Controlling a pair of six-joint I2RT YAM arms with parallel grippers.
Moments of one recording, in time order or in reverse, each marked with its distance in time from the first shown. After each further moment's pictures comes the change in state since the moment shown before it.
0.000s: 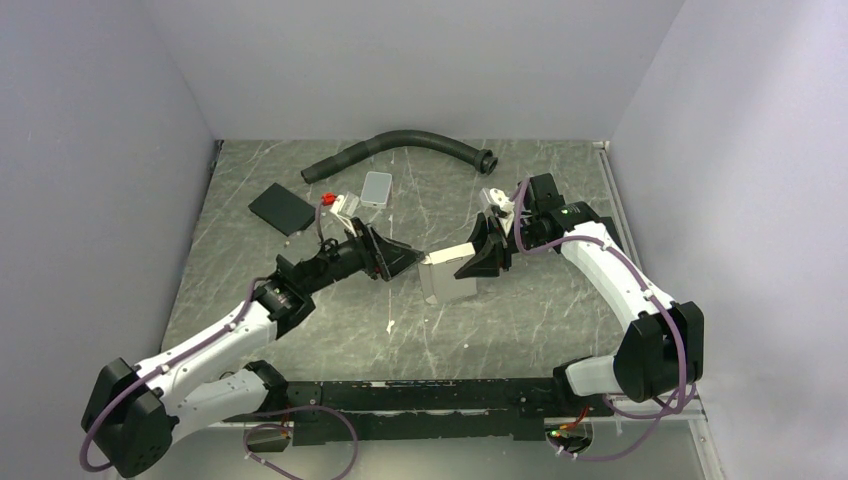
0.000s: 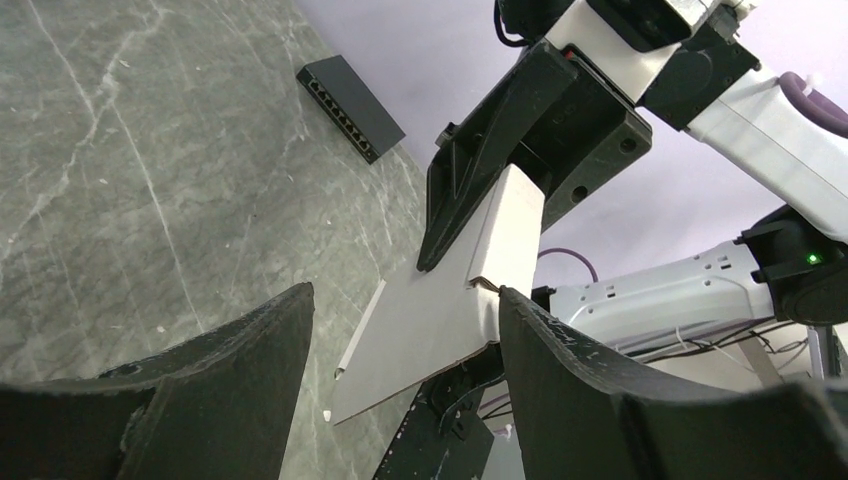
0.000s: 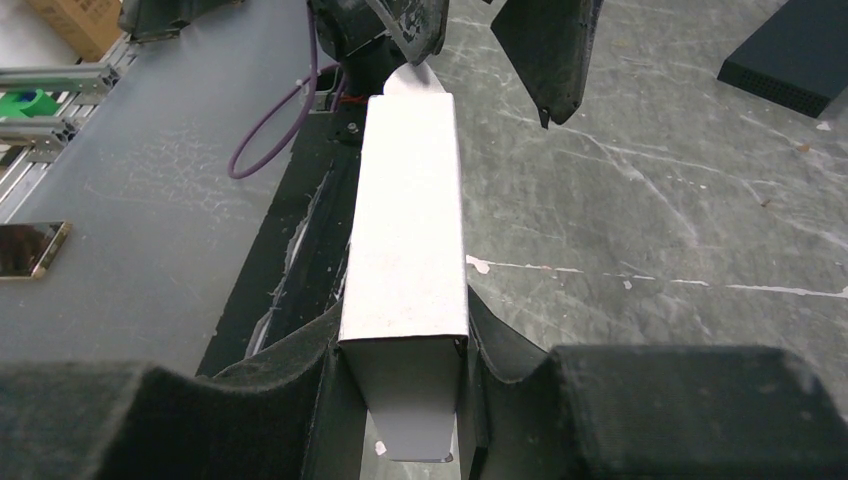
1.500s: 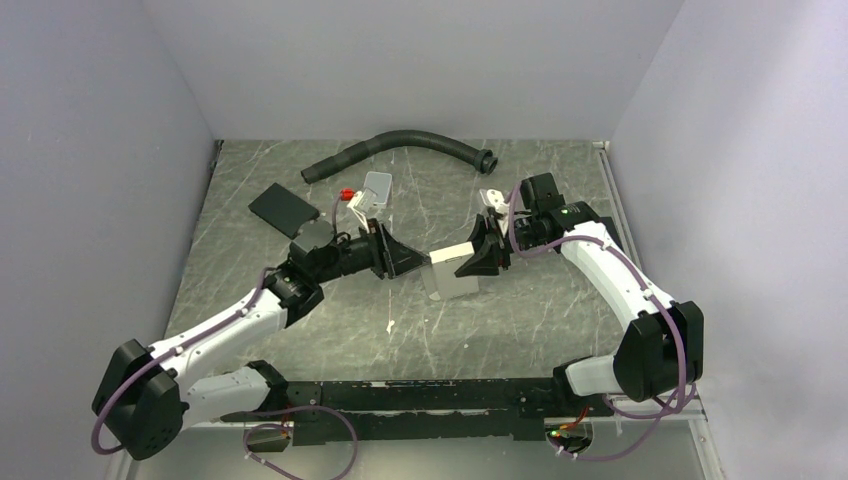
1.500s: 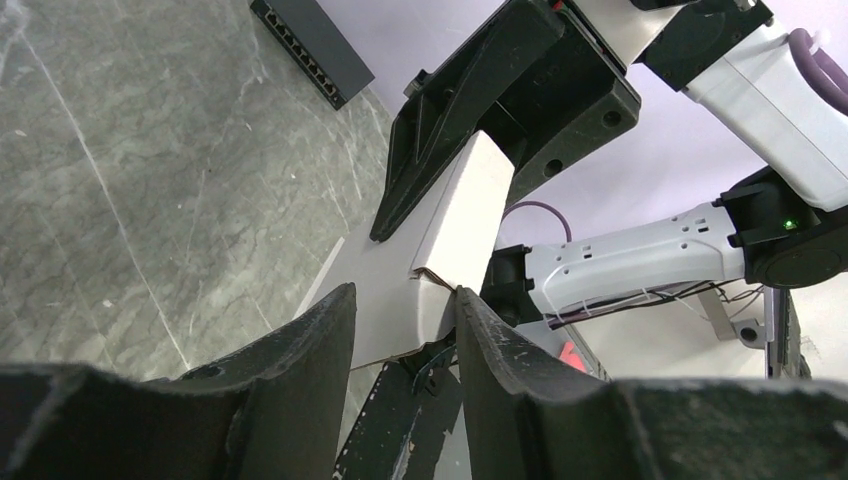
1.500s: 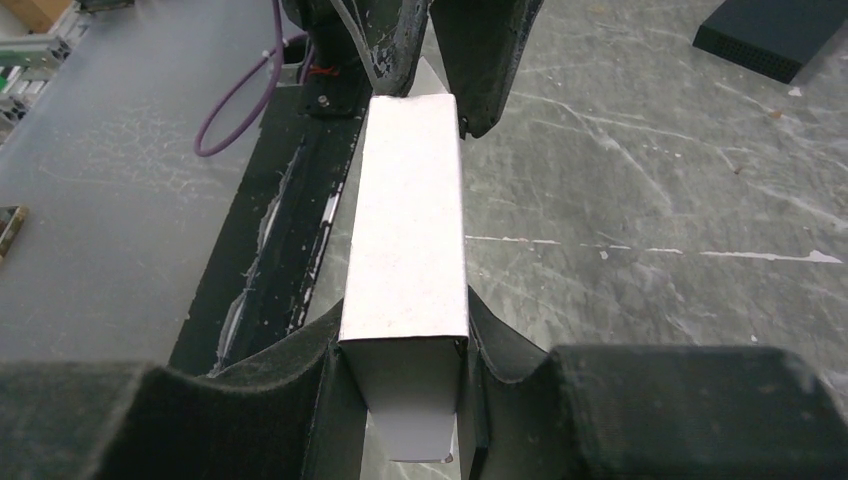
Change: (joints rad) left arm 0.000 0.100 0.064 -0.029 0.131 -0.028; right arm 0.006 0.002 0.000 0.015 0.065 -0.002
